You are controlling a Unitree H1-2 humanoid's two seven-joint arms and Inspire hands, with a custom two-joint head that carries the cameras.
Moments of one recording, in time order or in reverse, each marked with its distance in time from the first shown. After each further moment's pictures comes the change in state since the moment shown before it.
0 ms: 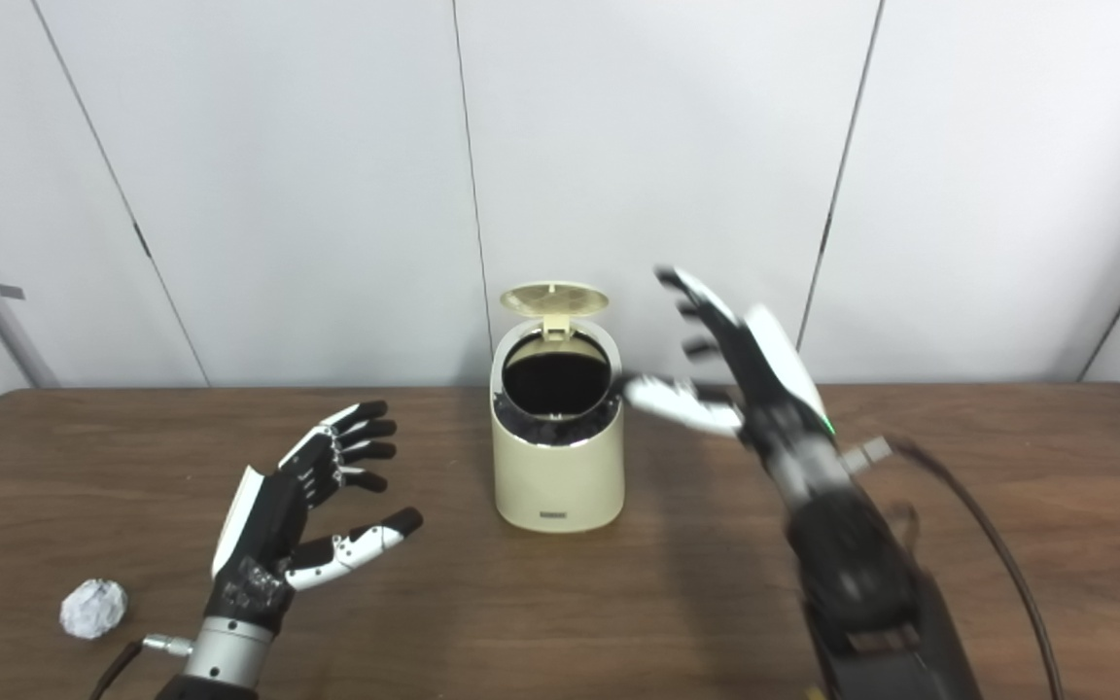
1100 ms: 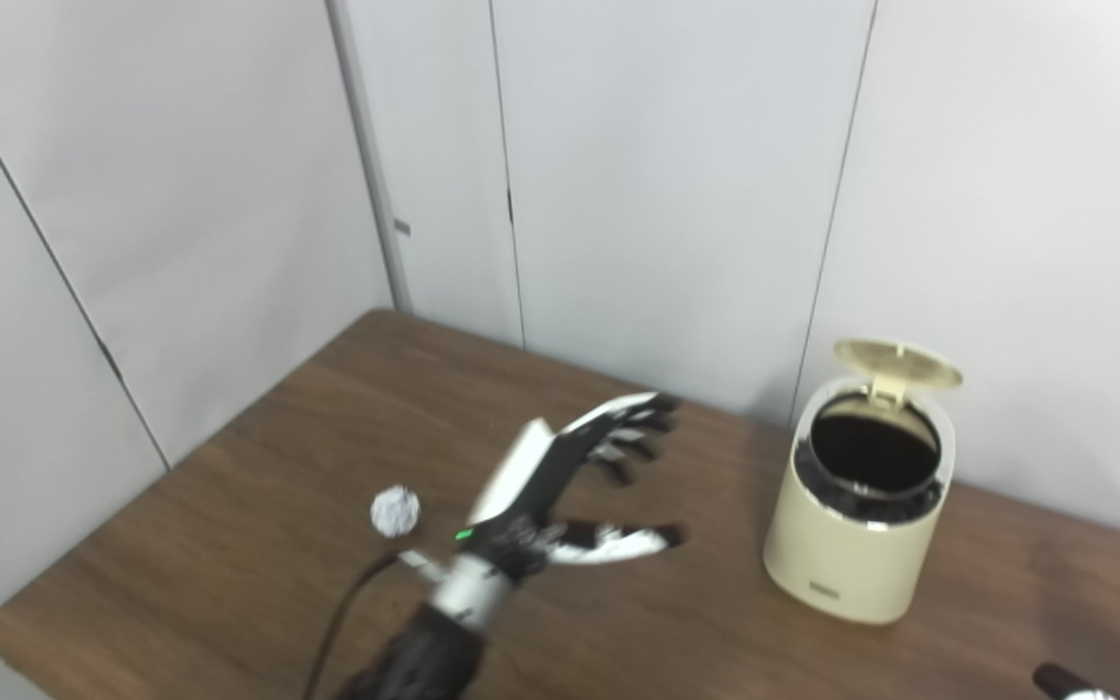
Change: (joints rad) left arm 0.097 0.083 0.041 -0.313 0.395 0.232 0.004; right arm 0.166 -0.113 -0.001 -0.046 -0.079 -0.060 0.002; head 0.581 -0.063
